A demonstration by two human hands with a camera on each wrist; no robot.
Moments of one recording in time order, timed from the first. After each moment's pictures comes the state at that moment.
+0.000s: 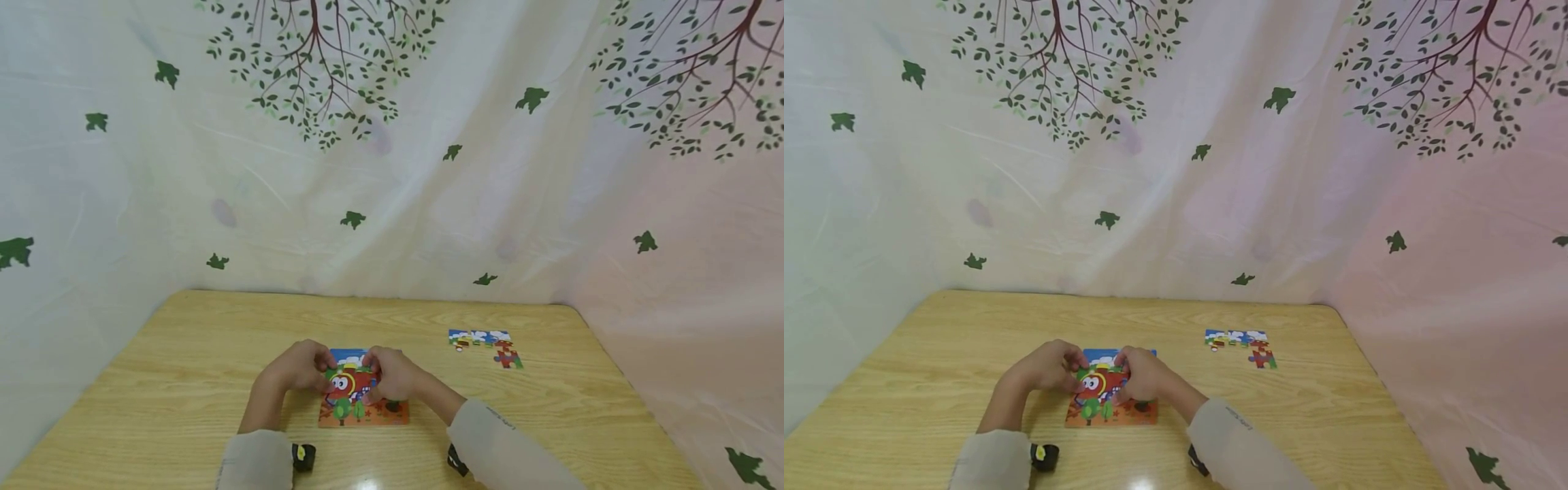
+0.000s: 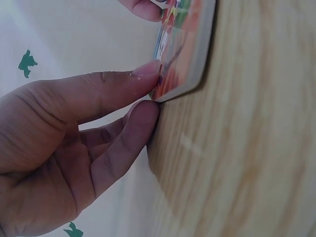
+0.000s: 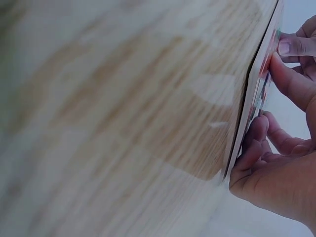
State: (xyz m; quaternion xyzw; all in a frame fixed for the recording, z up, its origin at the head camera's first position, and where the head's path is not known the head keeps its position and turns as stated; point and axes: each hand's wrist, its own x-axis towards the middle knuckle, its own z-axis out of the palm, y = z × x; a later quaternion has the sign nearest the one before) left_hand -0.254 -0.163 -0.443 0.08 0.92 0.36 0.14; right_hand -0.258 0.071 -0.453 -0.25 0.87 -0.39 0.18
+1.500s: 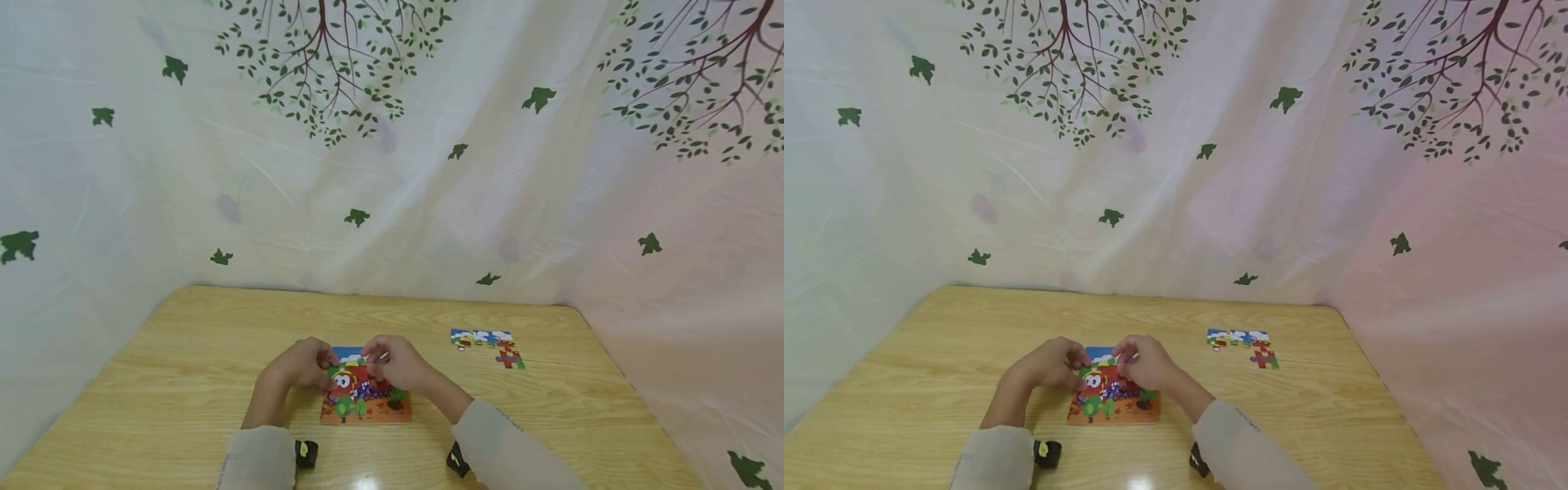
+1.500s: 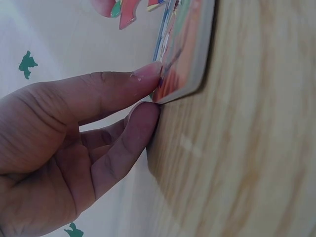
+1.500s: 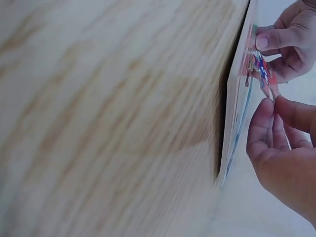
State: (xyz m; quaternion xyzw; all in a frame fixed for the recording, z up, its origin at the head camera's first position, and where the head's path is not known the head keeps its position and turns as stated) left_hand -0.249 -0.163 -0.438 0.08 0.92 0.36 0.14; right_hand -0.256 0.071 -0.443 -0.22 0.81 -0.52 0.15
